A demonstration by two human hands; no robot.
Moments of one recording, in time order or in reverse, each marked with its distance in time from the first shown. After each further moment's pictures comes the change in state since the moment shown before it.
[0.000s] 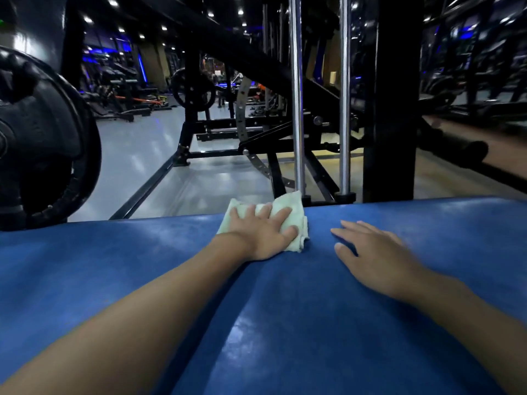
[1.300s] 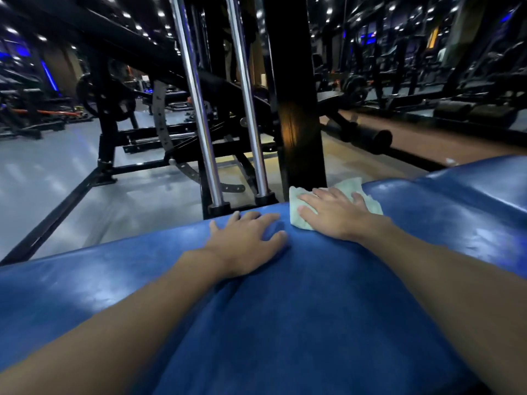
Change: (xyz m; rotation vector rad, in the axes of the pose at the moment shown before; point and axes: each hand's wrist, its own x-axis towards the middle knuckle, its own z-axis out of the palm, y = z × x) left_hand 0.020 0.112 -0.006 -0.192 0.037 0.228; right_hand 0.060 0.120 -0.029 -0.153 -0.014 0.225
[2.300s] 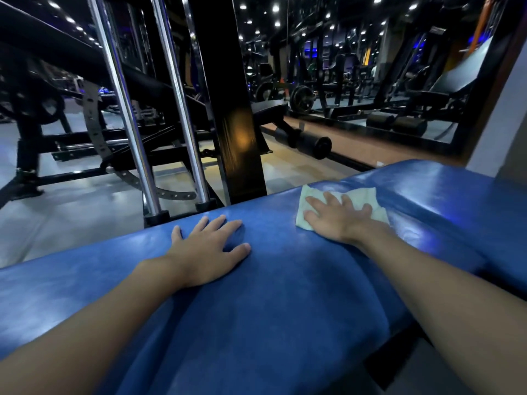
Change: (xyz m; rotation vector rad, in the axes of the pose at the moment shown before) left_hand 0.005 0.040 0.011 0.039 -0.057 0.080; right_hand -0.057 0.104 -0.018 0.046 -0.072 0.313
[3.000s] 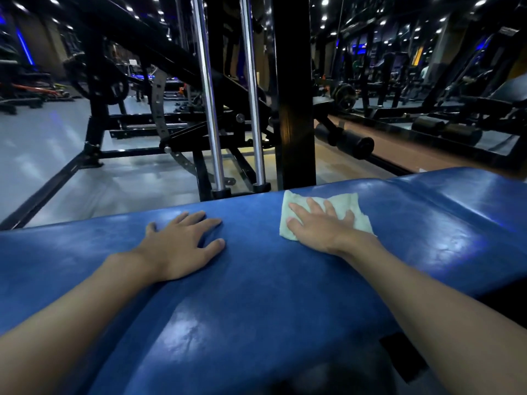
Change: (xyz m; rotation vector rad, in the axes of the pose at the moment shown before) left_hand -0.109 -0.101 -0.018 0.020 0.050 -0.166; right_hand -0.060 -0.126 0.031 -0.028 -0.073 -0.216
